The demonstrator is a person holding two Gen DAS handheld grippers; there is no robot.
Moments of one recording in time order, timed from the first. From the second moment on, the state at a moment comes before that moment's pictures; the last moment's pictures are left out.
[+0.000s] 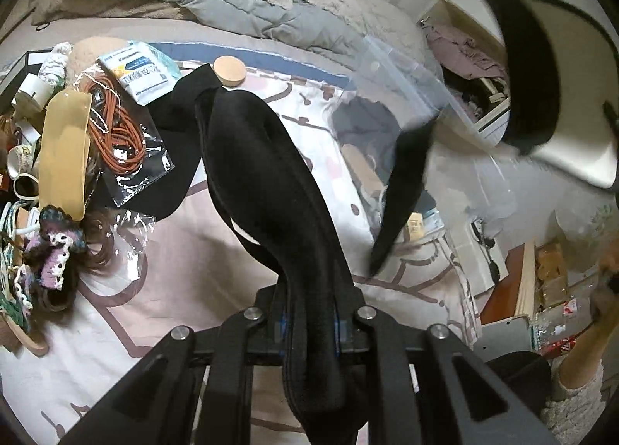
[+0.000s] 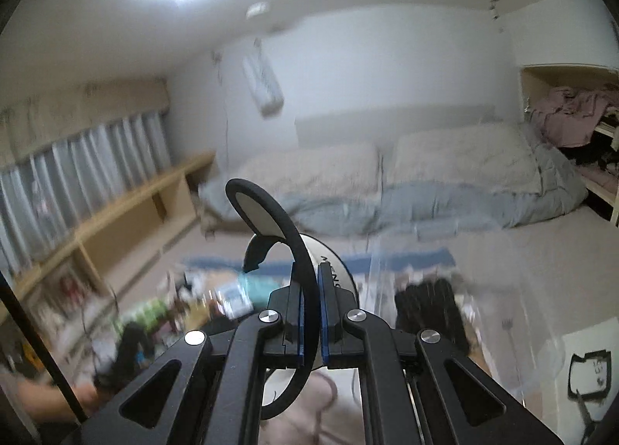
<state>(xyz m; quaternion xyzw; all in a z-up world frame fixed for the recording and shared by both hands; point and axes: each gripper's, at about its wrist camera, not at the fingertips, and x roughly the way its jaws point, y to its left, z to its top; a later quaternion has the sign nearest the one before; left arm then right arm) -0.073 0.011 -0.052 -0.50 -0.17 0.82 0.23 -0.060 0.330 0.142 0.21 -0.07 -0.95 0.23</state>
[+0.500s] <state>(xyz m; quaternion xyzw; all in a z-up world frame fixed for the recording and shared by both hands) -0.074 0.028 -0.044 -0.50 -0.15 0.81 0.26 -0.119 0.441 0.150 0.15 -0.22 -0.96 0.01</state>
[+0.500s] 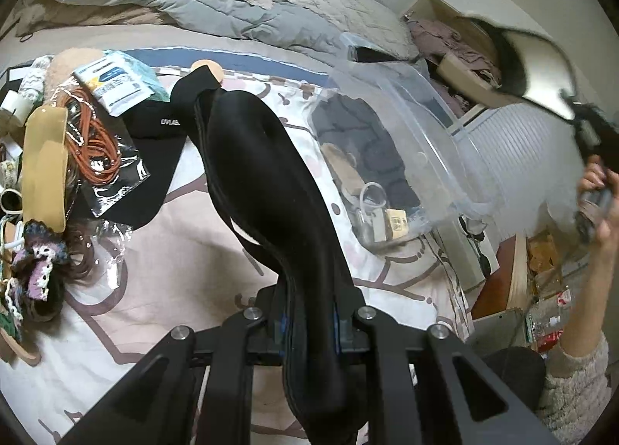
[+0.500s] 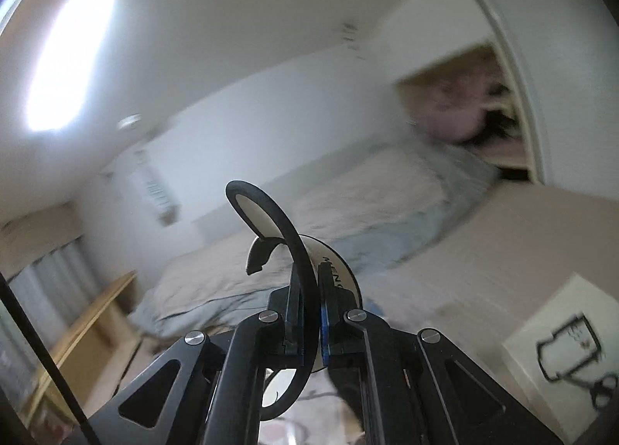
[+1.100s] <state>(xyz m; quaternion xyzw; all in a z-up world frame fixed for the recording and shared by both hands) -0.081 0.035 -0.052 -0.52 -0.15 0.80 0.27 -0.172 0.447 0.092 0.17 -0.14 -0.96 -0.15</state>
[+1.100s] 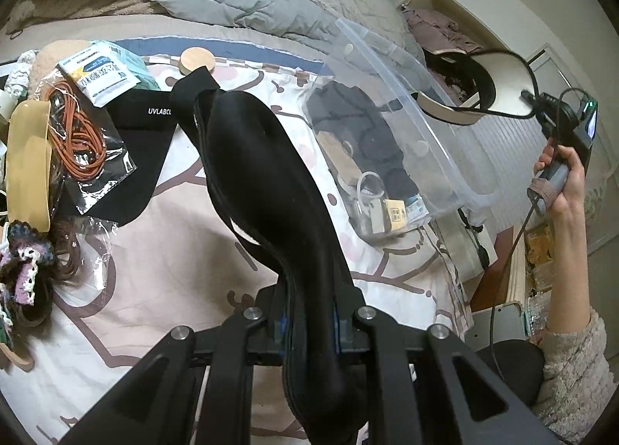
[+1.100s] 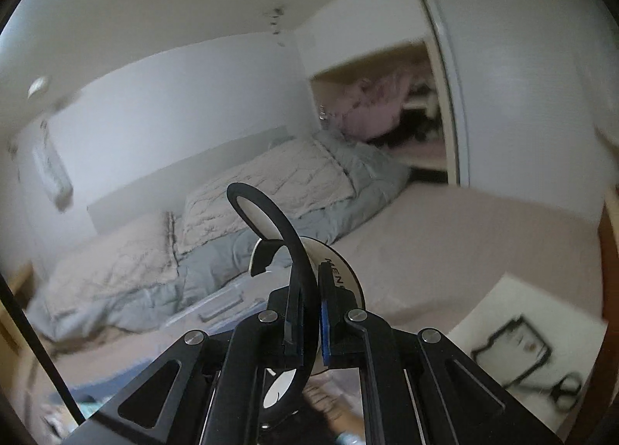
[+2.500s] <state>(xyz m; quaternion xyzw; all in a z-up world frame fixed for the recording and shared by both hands) -0.106 0.051 -0.073 -0.55 -0.16 0.77 0.27 -0.205 0.313 -0.046 0.27 0.58 -0.76 0.16</state>
